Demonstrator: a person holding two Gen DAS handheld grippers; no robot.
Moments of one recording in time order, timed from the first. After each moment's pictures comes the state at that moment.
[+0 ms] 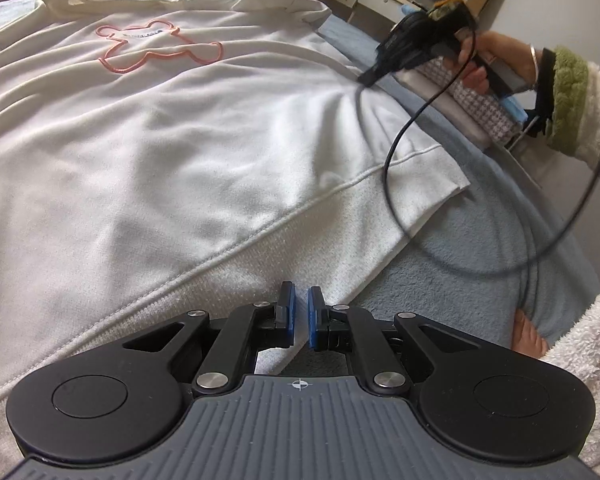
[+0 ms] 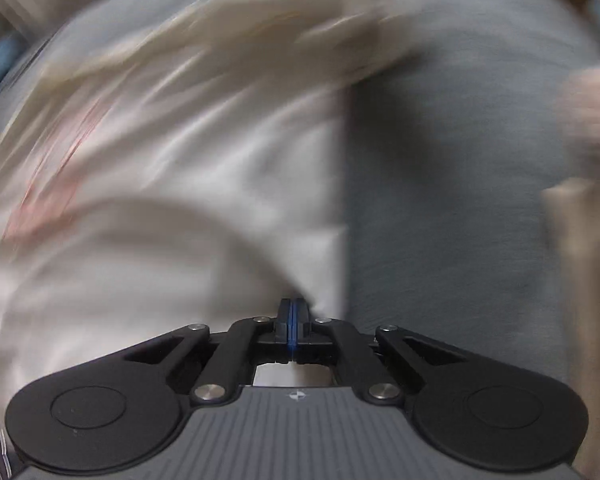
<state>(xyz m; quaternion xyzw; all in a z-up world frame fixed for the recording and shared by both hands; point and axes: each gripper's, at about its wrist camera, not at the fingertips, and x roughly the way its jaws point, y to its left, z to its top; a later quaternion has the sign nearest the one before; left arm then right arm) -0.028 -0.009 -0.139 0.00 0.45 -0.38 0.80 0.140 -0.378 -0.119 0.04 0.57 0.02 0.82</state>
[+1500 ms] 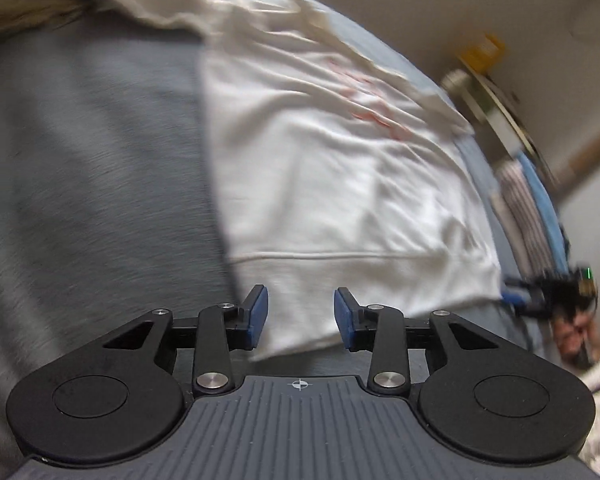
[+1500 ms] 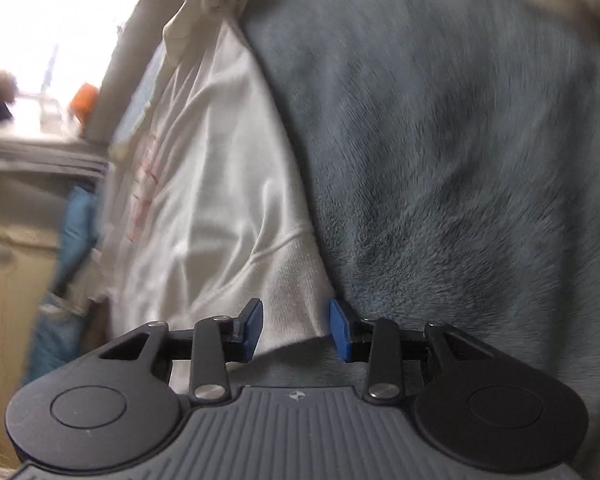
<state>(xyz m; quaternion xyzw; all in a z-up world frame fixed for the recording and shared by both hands) -0.060 0.162 -0.117 -0.22 0.48 -0.18 0.83 -0.065 -0.452 -0.188 0.47 0.51 0.09 0.71</state>
